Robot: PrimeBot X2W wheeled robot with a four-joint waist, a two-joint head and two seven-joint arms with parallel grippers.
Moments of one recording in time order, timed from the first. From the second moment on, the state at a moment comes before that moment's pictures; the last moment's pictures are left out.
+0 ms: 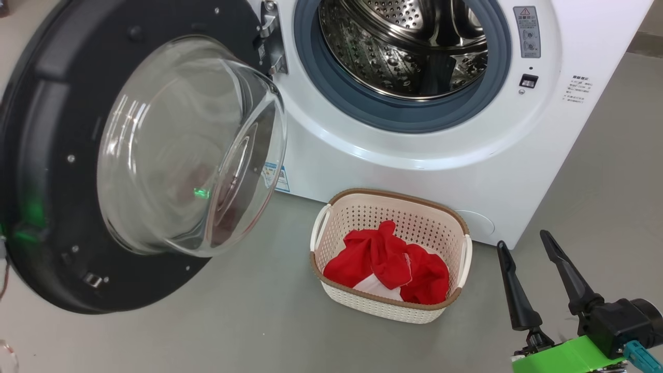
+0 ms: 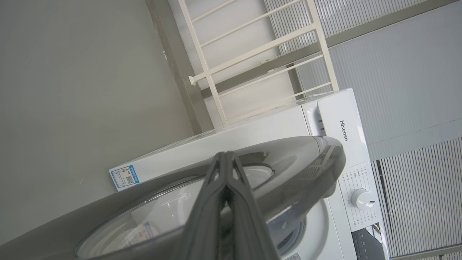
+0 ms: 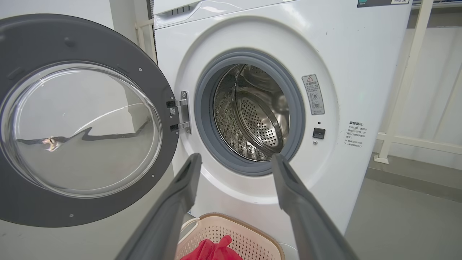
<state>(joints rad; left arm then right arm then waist) -0.74 0.27 0.45 0.68 -1.23 0.06 0.51 0.06 -0.04 -0.01 0.00 0.15 0.13 -0.26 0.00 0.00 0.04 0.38</state>
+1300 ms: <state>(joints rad) -0.45 0.04 0.38 0.09 -1.40 0.17 0.63 0.06 -0.04 -0.01 0.01 0.16 0.13 -0.26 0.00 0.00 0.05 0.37</state>
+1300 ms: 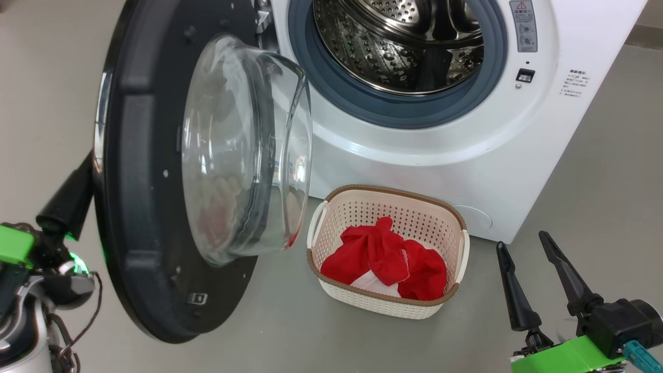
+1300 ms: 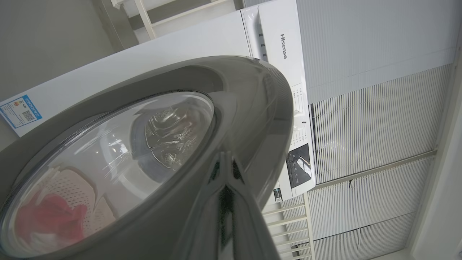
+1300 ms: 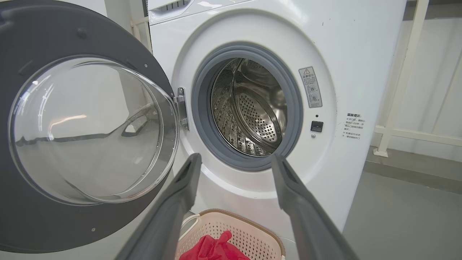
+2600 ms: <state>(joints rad) -0.28 0.04 0.09 -0.12 -1.59 0.18 0.46 0.06 -0.04 0.00 0.02 0.19 0.13 -0.26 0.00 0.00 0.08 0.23</state>
